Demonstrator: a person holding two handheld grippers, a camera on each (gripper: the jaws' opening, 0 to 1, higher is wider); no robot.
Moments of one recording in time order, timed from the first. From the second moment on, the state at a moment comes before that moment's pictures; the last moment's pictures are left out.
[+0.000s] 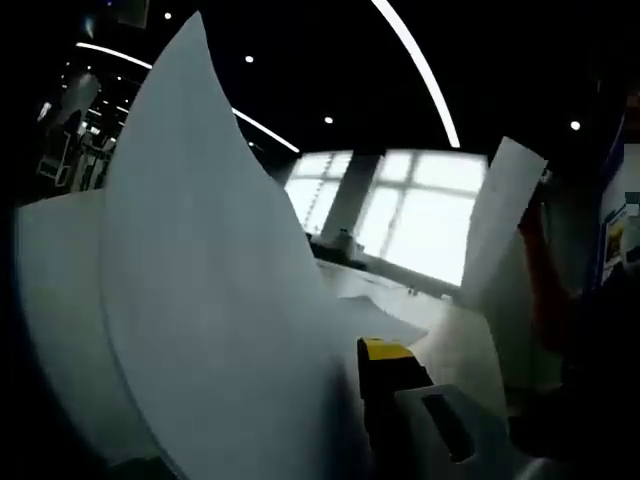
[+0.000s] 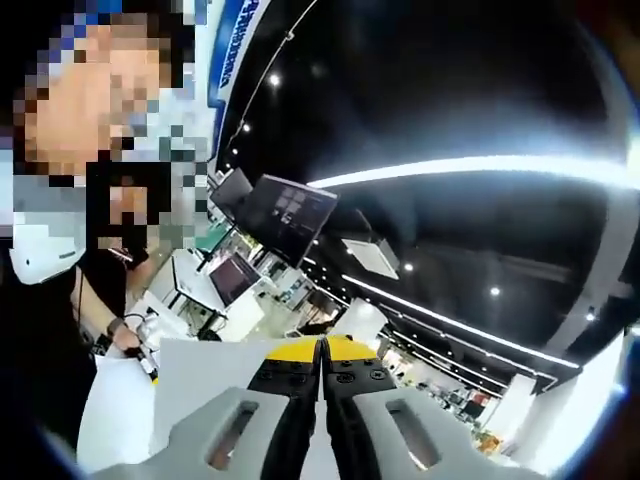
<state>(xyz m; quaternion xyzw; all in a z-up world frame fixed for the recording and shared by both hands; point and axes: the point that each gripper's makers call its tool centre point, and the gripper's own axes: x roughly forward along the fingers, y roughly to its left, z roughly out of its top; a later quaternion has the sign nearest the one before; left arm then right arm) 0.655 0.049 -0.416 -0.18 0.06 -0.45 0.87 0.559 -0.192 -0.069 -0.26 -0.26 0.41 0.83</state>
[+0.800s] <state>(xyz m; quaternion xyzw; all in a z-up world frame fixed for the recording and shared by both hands) 0.654 0.048 -0.415 -0.18 0.06 -0.45 0.87 0.620 -0.118 -0.162 -0.37 -0.13 0.47 0.79</state>
